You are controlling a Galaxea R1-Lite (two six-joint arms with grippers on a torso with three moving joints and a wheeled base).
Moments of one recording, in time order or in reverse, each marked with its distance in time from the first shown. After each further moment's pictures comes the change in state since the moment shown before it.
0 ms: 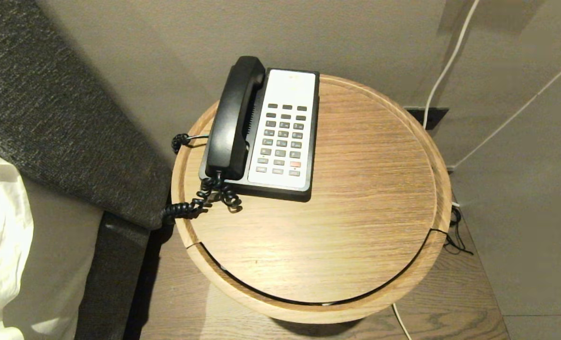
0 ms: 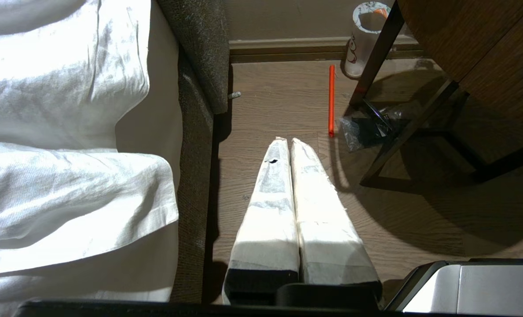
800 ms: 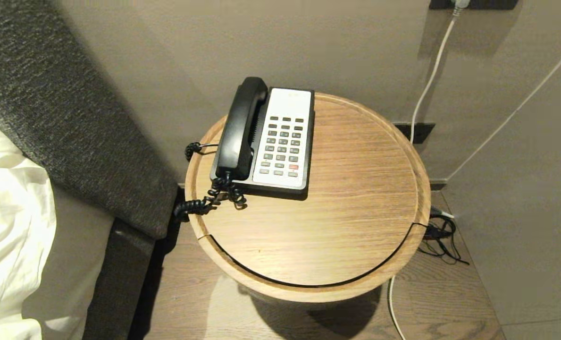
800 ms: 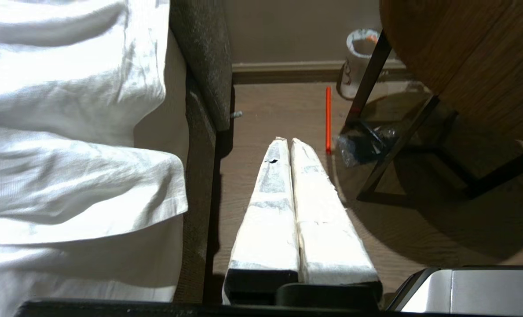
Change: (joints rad) left arm 0.000 0.000 0.000 0.003 -0.002 -0.003; right arm 0.000 0.000 0.000 0.000 0.000 0.000
